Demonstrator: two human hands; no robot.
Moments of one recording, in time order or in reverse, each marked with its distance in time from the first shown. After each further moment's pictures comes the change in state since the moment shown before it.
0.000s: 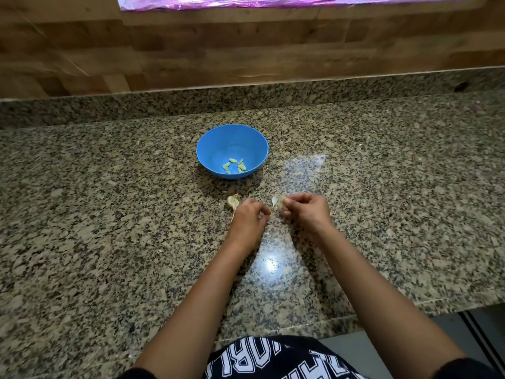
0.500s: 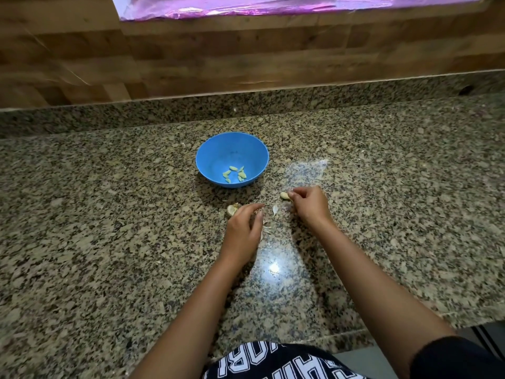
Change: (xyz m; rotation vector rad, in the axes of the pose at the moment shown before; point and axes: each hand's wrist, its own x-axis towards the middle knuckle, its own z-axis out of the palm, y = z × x) left_hand -0.003 -0.010 -0.003 -0.125 0.115 0.086; right_hand 0.030 -0.014 0.007 -0.420 0.097 -0.119
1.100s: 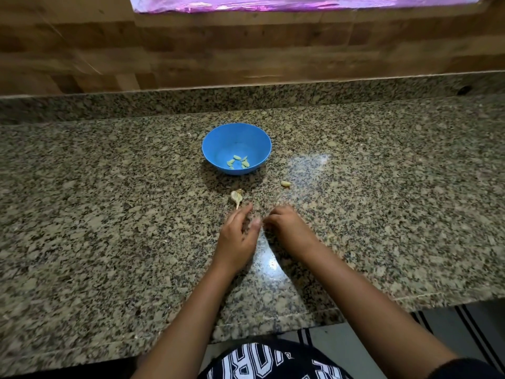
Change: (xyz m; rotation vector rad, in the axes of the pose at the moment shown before) left_hand -0.051 -0.009 -0.010 -0.050 0.015 -0.043; right_hand -0.069 0.027 0.015 -0.689 -0.292 -0.603
